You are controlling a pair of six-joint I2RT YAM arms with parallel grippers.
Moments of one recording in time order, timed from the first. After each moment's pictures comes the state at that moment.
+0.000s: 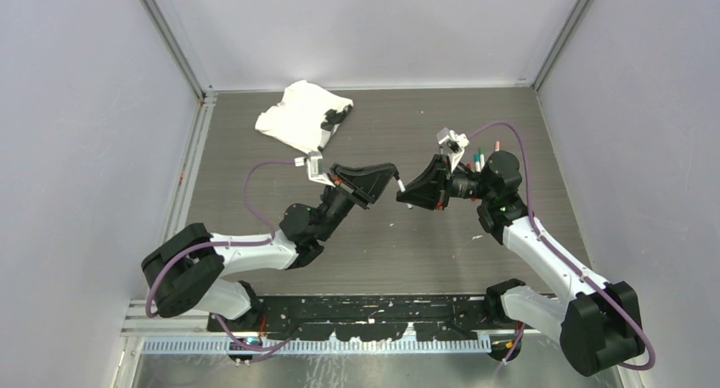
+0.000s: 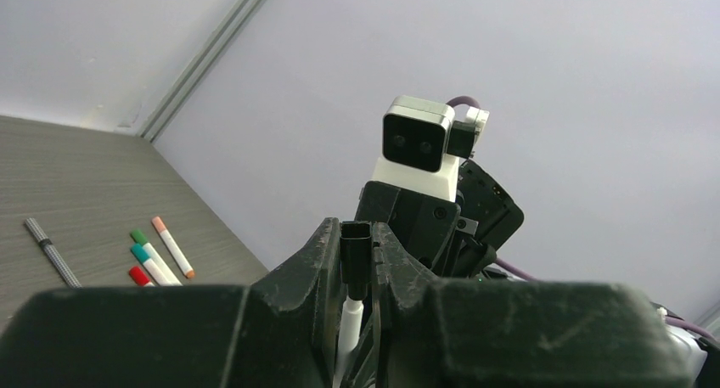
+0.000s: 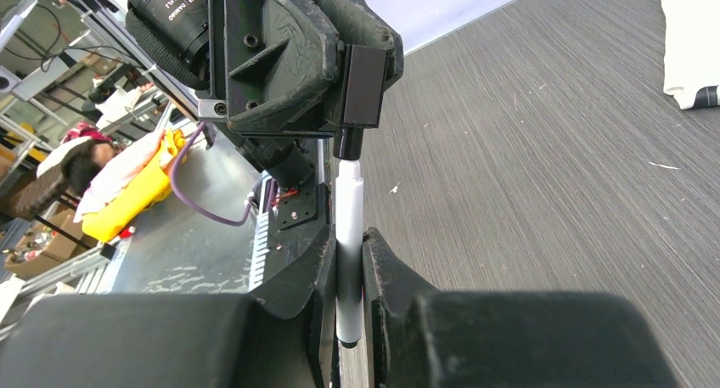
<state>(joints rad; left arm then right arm) -0.99 1.39 0.55 1.38 -0.17 -0.74 0.31 1.04 0.61 0.53 -1.14 0.50</state>
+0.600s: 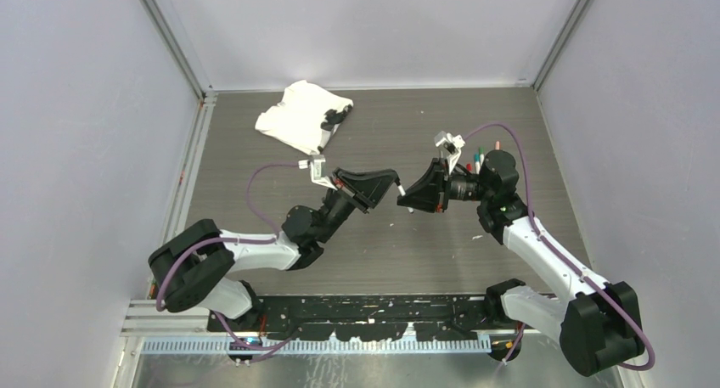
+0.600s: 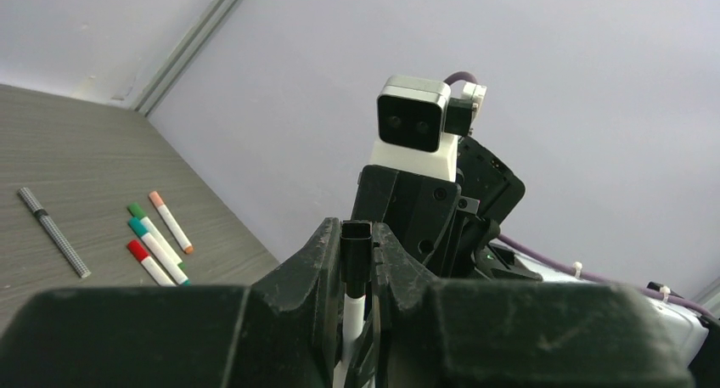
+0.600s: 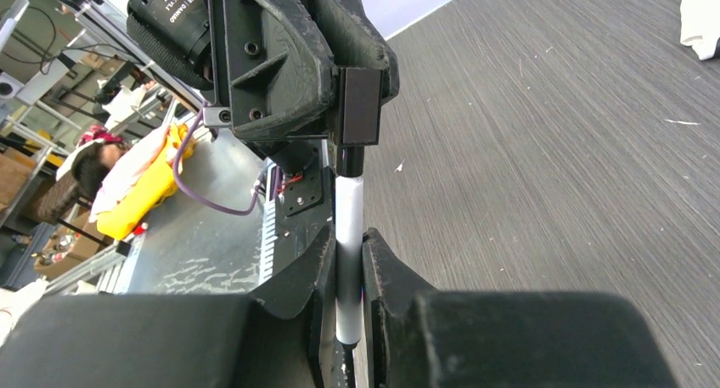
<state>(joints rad) -0.98 1.44 0.52 1.43 -0.13 -0.78 0.31 1.04 0.61 0.42 -1.13 0.48</state>
